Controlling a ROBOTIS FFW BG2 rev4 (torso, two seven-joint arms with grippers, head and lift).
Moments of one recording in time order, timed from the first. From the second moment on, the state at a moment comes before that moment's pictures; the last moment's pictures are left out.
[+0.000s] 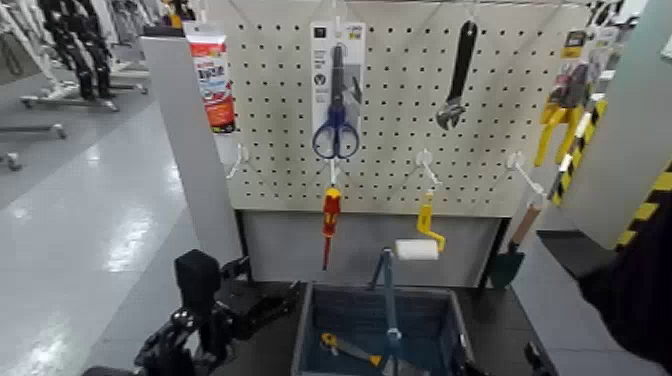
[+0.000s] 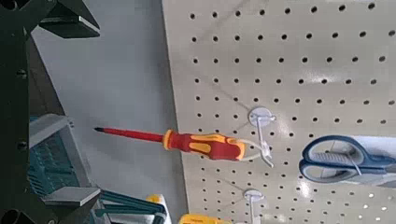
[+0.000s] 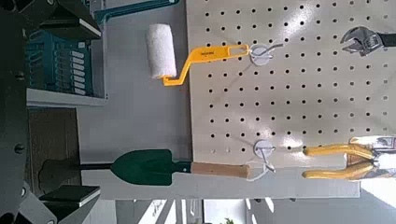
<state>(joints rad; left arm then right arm) 0.01 0.17 -0.14 -1.69 0.17 0.16 -0.39 0.38 -0.02 0.05 -1.68 -0.04 -0.31 -0.14</state>
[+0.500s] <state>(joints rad) -0.15 0.20 -0.22 -1.60 0.18 0.21 -0.46 0.37 -0.02 0.06 -1.68 -0.04 -0.31 -0.14</state>
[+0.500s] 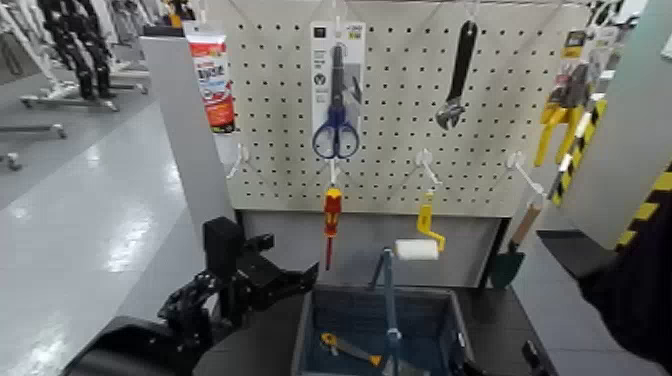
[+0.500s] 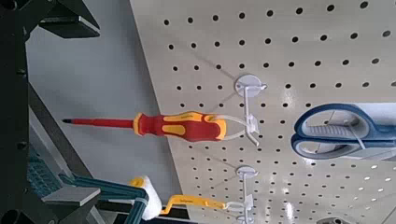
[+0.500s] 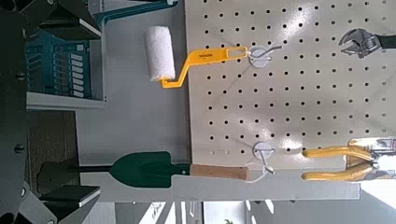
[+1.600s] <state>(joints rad) -0.45 0.22 -0.35 -1.37 0.22 0.21 -0.63 0.36 -0.03 0.07 -1.67 -0.05 -0.31 -0.14</state>
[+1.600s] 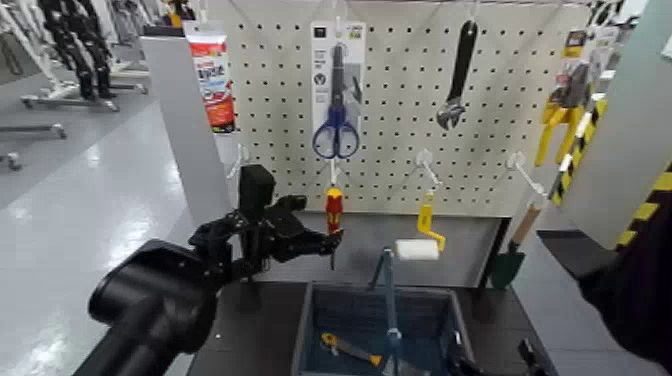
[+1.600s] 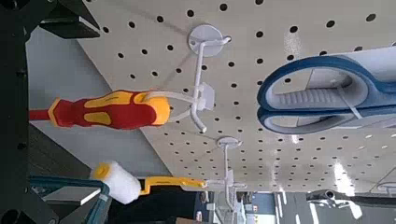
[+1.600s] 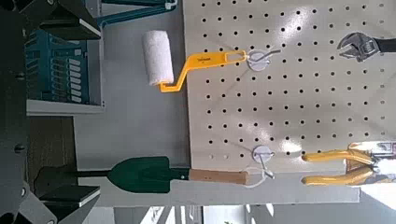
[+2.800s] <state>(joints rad) -0.54 0.20 -0.43 -1.25 0.29 0.17 -0.62 0.36 -0.03 0.07 -1.67 -0.05 -0.32 -0.14</state>
